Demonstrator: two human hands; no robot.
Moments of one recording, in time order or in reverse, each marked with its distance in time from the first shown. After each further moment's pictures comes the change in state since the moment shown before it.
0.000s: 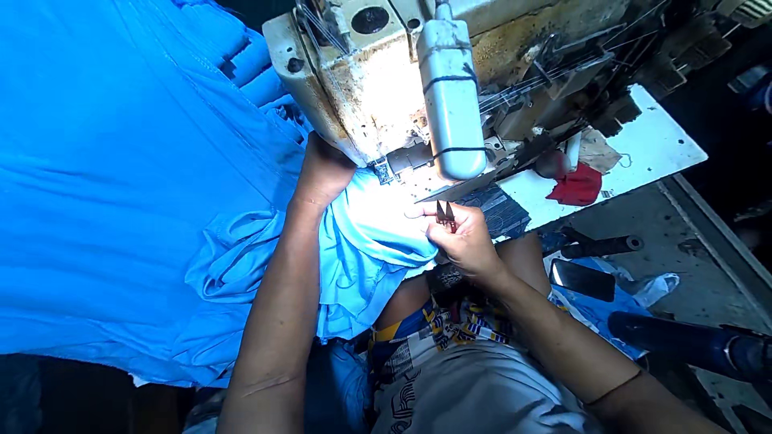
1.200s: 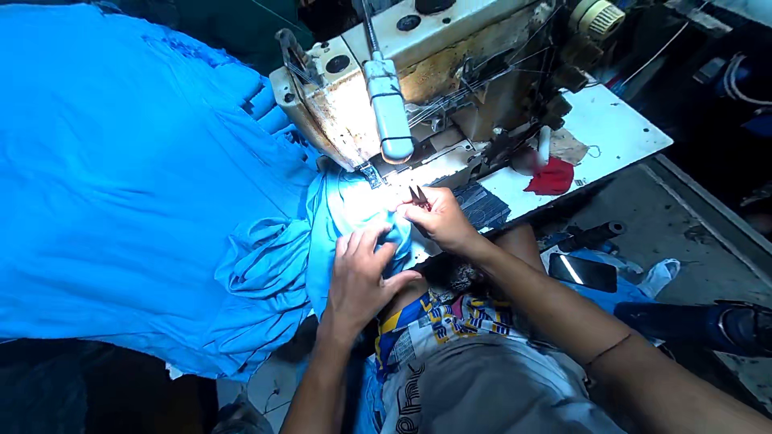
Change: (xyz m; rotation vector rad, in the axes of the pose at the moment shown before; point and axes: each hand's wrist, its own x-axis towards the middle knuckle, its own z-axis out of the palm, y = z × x) left_hand -0.154 0.089 0.035 0.724 -0.267 0.133; right_hand 0.010 -0.019 -0.007 -0.013 -0.152 -0.066
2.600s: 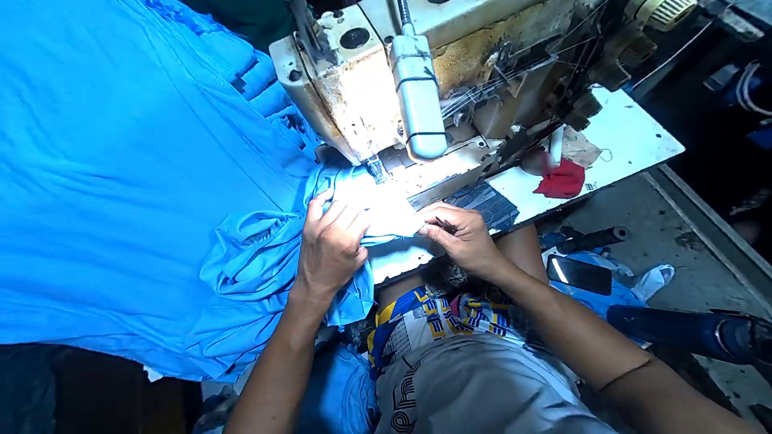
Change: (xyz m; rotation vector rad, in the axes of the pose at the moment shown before) left_hand 0.033 -0.056 -0.018 0.178 0.137 0.208; right_hand -0.024 0.019 -0.013 -0.267 -0.007 -0.240
